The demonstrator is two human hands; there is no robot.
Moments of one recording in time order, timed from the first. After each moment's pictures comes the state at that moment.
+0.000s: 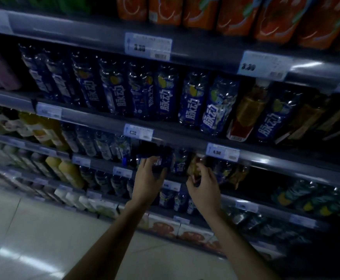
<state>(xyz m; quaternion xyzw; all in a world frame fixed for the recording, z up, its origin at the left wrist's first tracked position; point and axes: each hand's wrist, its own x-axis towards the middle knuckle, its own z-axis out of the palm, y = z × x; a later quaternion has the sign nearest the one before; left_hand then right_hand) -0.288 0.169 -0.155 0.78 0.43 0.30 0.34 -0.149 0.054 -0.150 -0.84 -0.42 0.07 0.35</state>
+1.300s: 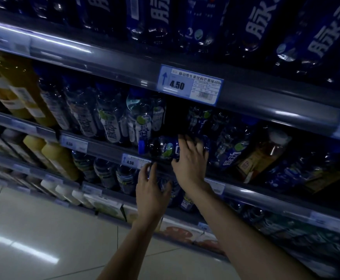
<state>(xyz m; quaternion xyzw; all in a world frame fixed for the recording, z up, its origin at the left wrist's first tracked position) -0.320 0.259 -0.375 0.77 0.52 0.24 0.29 -0.200 0.260 -0.311 -0.85 -0.50 -0.02 0.15</state>
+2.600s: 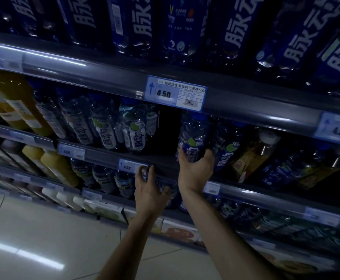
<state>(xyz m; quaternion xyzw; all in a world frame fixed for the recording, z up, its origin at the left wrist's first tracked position) -0.314 0.266 -0.363 0.76 0.53 0.19 0.32 -0.211 0.248 -0.297 -0.80 -0.15 0.02 0.58</state>
